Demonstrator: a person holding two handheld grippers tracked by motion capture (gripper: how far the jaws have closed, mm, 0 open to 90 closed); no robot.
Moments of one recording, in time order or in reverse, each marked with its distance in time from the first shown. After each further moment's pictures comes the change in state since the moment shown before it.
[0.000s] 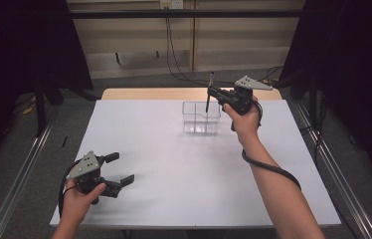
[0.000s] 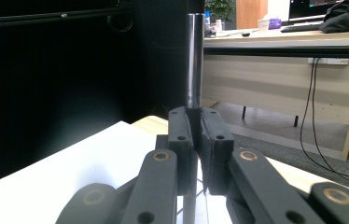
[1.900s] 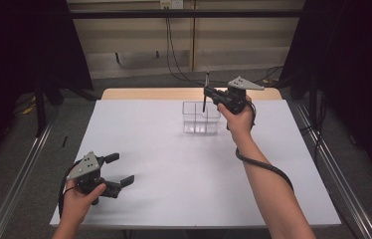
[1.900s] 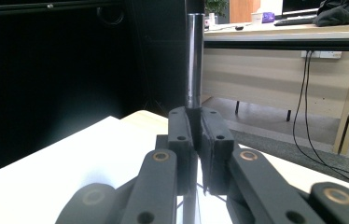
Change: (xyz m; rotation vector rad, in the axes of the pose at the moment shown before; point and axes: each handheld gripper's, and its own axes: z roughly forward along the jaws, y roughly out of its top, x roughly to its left) left arm -0.001 -0.001 0.000 0.003 -0.001 -0.004; right arm -0.004 -0.012 0.021 0.022 -0.032 -0.005
